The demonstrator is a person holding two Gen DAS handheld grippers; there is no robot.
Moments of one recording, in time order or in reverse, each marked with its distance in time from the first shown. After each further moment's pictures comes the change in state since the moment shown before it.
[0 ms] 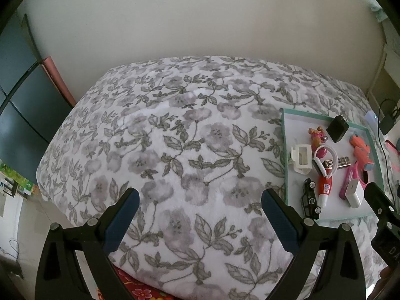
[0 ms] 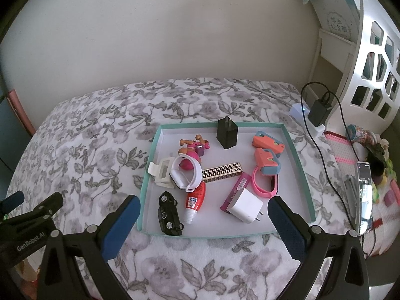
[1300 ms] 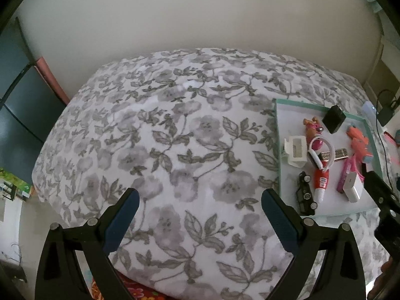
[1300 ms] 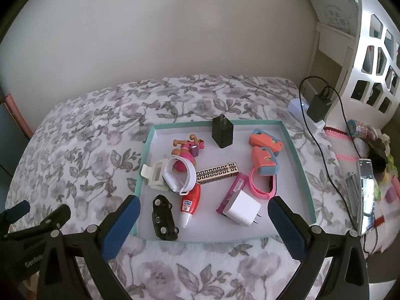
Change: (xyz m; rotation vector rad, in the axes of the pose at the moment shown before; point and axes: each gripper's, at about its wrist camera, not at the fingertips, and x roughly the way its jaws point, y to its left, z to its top) left arm 0.010 -0.012 -0.001 0.028 0.036 -0.014; right arm 0.010 -0.008 0.005 0.028 0.016 -0.005
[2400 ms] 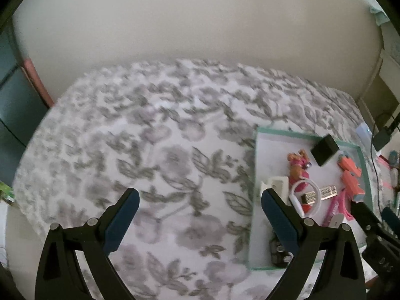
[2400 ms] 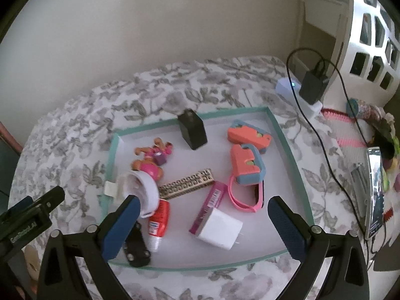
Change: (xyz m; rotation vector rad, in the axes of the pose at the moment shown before) left arm 0.028 -0.033 0.052 -0.020 -0.057 -0.082; right arm 0.048 -0.044 0.023 0.112 0.057 -0.012
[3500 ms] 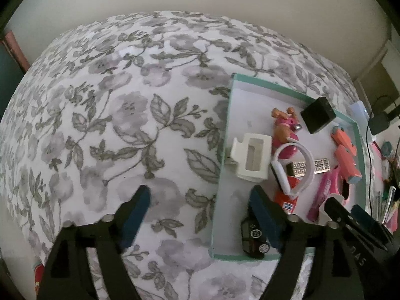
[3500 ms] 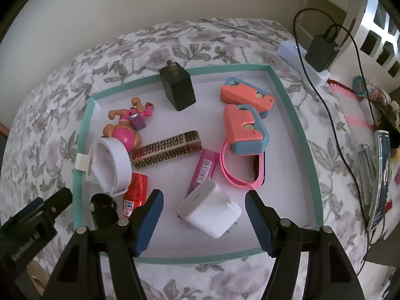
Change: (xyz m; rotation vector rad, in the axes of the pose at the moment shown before) left arm 0.056 -0.035 -0.024 -0.046 0.254 -0.126; right arm 0.058 -0.013 -0.016 -0.016 0.225 -0.065
